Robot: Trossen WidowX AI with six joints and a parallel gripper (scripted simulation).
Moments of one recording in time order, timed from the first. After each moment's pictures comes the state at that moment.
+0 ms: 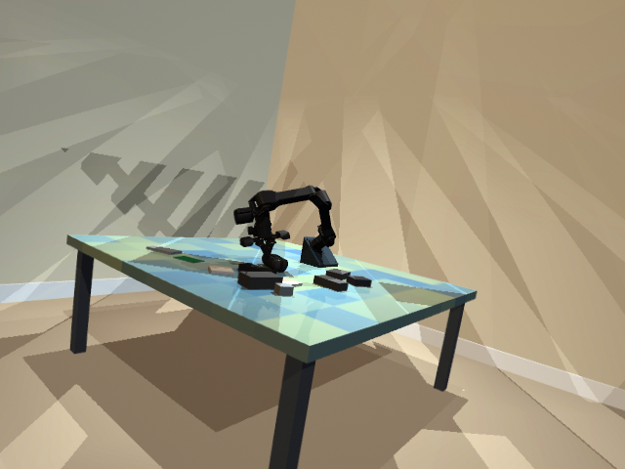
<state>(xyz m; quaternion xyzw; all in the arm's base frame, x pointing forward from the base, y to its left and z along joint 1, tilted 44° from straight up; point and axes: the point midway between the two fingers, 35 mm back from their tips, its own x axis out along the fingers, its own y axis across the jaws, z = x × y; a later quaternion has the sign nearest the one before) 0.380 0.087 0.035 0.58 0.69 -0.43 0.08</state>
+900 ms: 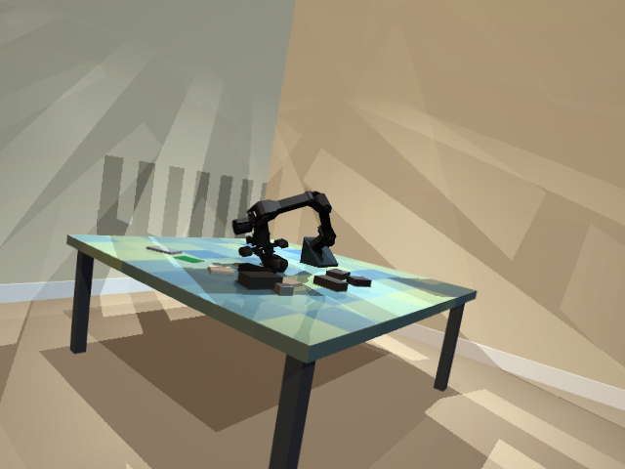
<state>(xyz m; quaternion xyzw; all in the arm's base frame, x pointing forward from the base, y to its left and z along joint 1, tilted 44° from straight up) 0.377 0.112 0.010 0.57 0.70 -0.42 0.10</state>
